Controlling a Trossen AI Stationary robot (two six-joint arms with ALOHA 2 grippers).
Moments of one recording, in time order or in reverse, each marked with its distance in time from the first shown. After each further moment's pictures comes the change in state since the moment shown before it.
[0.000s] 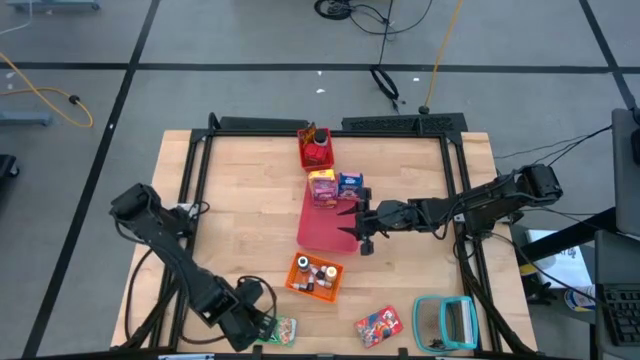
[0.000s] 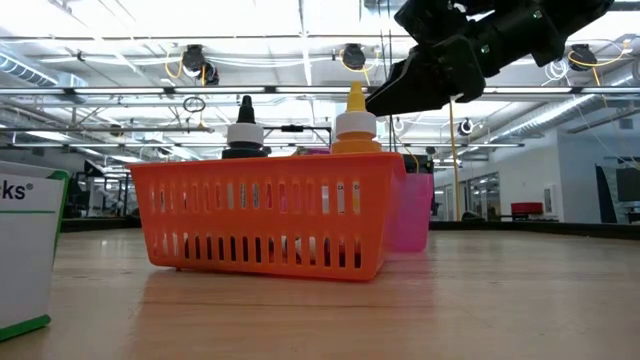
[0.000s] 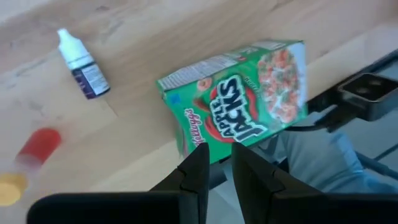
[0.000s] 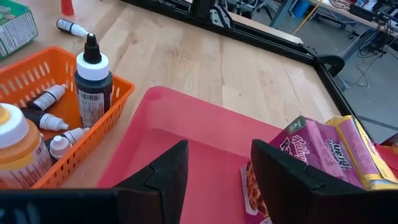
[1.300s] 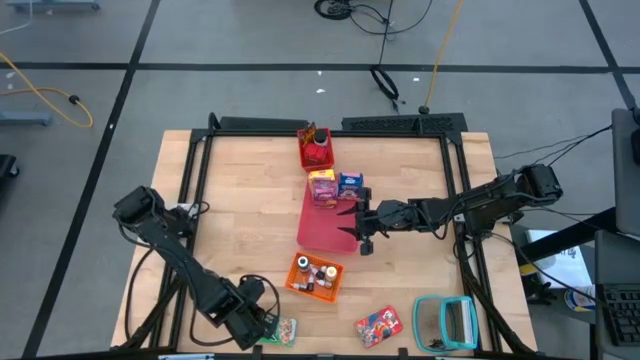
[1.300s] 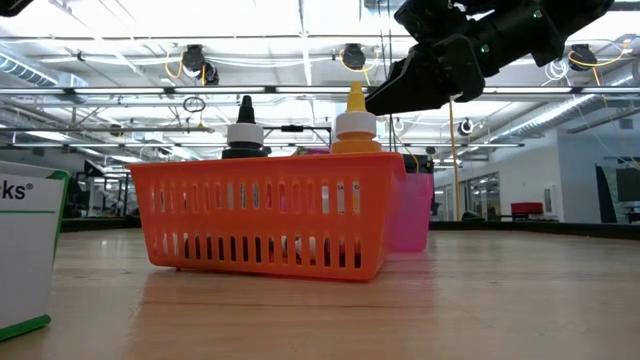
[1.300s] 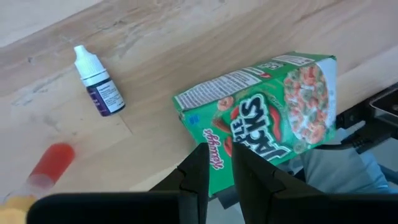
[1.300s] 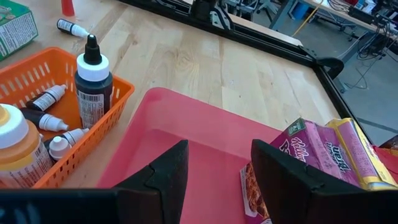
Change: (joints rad) left arm 0.014 0.038 -0.007 -0.027 0.009 0.012; right arm 0.000 0.000 0.000 0.007 0.000 -0.006
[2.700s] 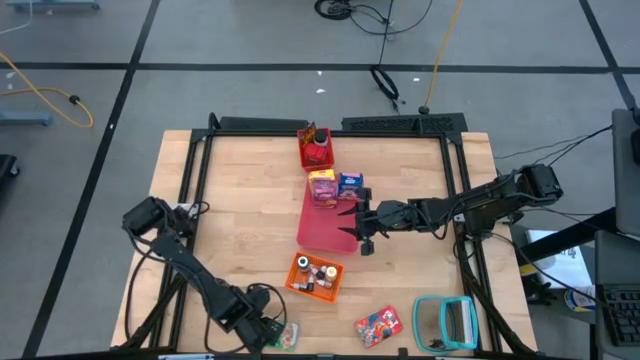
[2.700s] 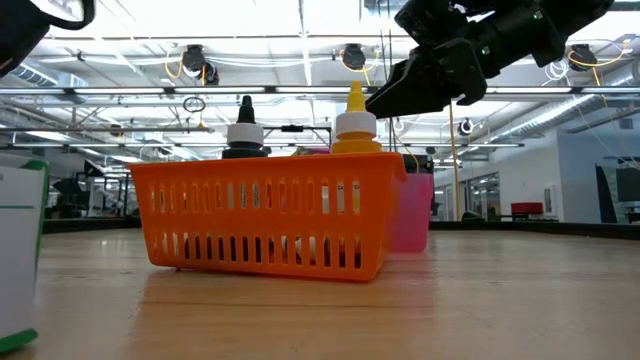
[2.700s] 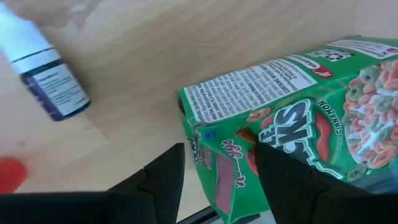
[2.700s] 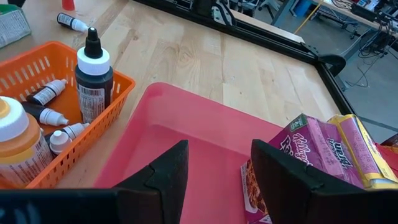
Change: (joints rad) left arm 0.003 0.122 -0.051 0.173 0.077 0.010; right arm 0.000 0.000 0.000 -0.015 0.000 -0.006
